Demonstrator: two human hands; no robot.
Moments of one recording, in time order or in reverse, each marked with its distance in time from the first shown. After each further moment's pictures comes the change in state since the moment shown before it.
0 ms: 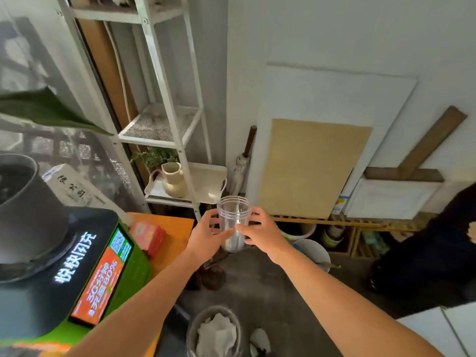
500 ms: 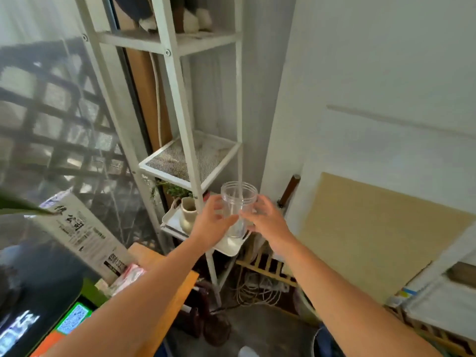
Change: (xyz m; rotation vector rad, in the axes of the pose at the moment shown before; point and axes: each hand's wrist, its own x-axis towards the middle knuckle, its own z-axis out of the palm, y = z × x) left_hand 0.213 0.070 -0.040 -0.037 0.319 0.025; right_hand 0.248 -0.115 -0.005 0.014 -0.245 -0.162
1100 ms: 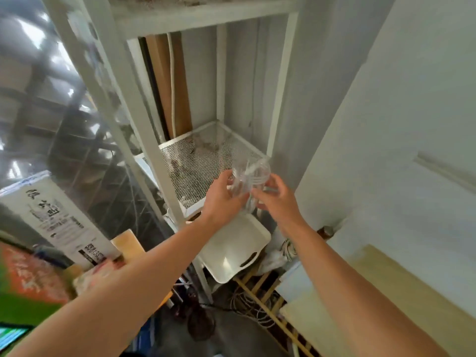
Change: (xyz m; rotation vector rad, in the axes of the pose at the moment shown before) left_hand 0.195 0.033 0.043 0.011 0.366 -0.083; right_hand 0.246 -0.043 -0.043 -0.104 -0.289 -0.053
